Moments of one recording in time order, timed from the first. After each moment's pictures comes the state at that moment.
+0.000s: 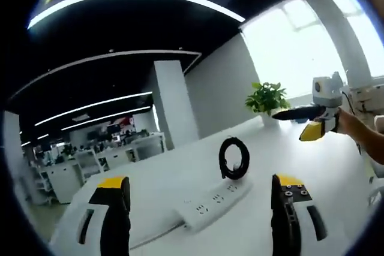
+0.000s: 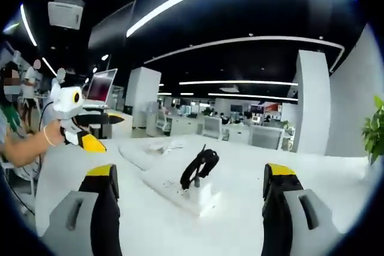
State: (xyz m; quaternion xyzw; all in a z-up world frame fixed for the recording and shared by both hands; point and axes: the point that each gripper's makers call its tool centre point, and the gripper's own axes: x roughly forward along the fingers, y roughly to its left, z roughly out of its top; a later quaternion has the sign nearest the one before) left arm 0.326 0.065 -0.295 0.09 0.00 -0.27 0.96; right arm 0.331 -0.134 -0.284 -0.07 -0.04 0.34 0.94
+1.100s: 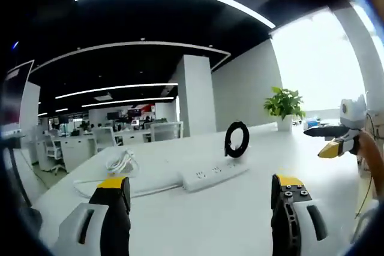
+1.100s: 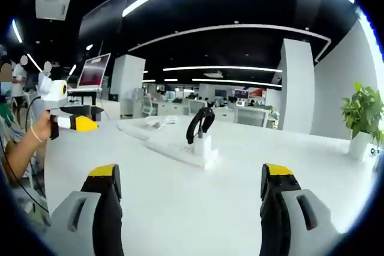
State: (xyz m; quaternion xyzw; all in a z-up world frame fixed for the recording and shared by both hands) left arm 0.265 0.096 -0.354 0.01 0.05 -0.20 0.98; right arm 0.265 -0.165 -0.350 -0.08 0.01 0.28 0.96
